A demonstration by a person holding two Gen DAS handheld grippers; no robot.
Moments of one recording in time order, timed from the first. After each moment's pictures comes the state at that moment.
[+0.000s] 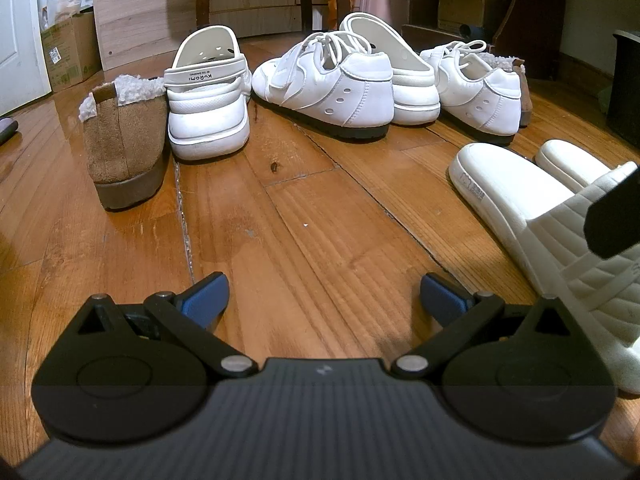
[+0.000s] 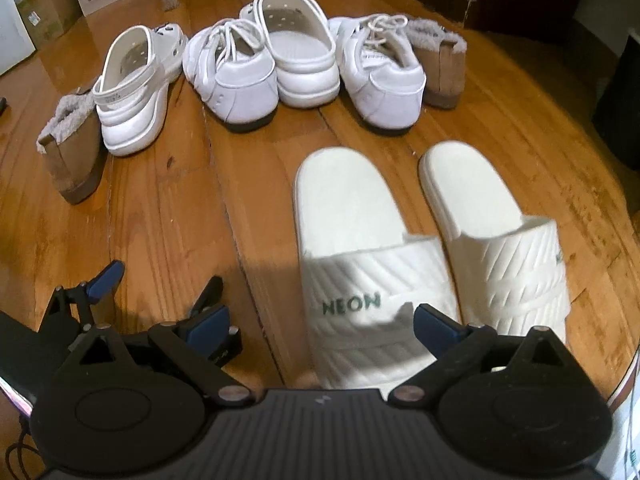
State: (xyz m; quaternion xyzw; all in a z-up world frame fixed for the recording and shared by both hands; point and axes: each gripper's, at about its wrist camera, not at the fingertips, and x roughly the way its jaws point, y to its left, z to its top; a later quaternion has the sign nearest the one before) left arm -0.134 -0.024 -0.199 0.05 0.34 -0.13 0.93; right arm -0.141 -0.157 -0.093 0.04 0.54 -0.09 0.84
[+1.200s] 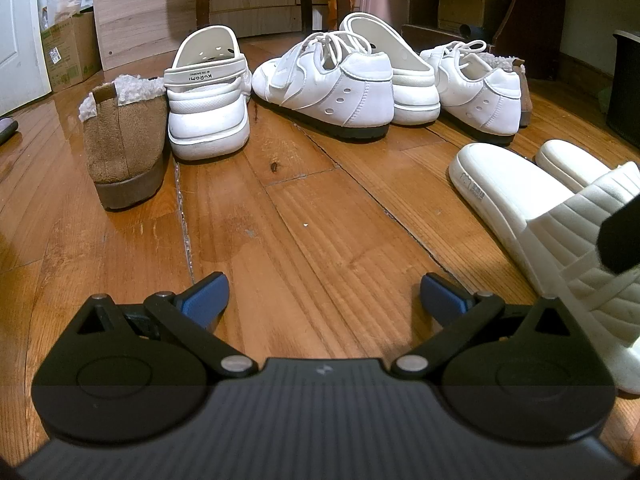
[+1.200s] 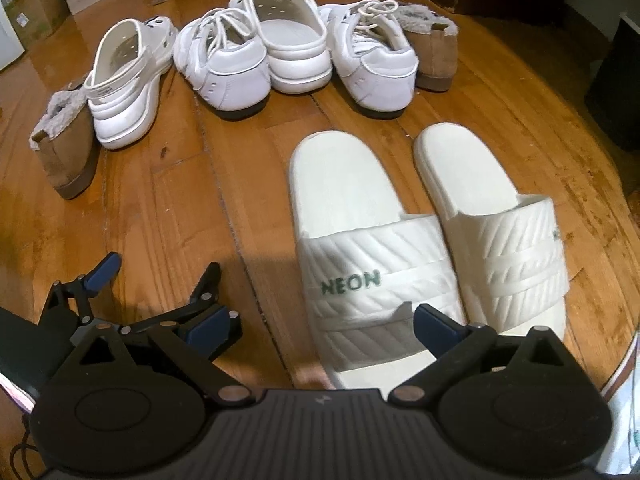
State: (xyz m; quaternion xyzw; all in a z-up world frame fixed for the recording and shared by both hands) left arm -0.134 -0.024 -0.199 0.05 0.34 -0.13 0.93; right arm -0.145 -0.163 -0.091 0.05 0.55 -0.12 0.83
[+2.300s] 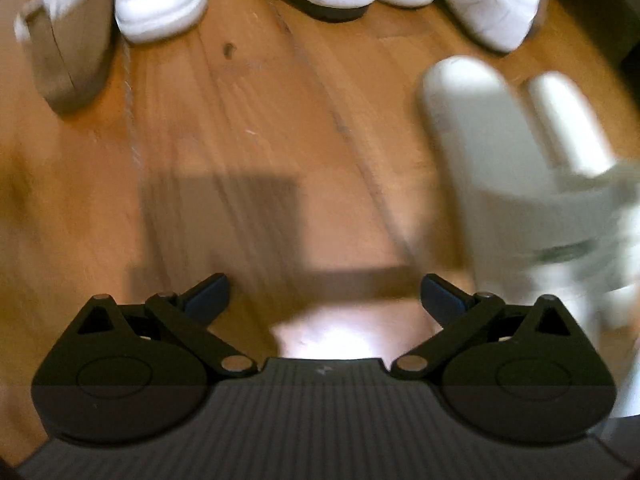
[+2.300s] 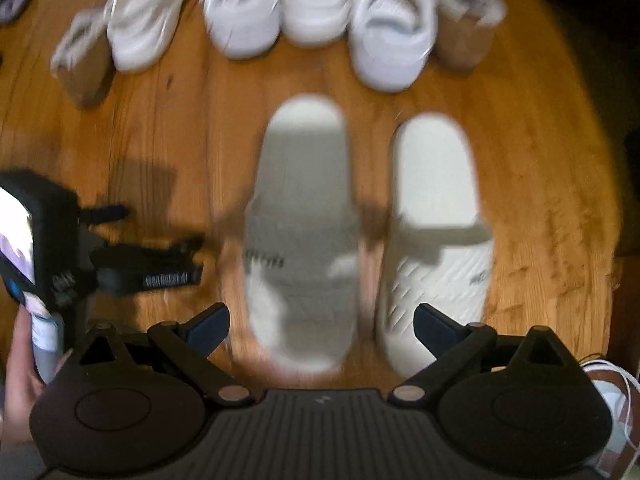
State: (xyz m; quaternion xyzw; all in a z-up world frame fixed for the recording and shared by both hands) left arm -0.080 -0.050 -0.152 -0.01 0.61 -0.14 0.78; right arm -0.096 -0.224 -0.044 -0.03 0.72 0.01 0.69
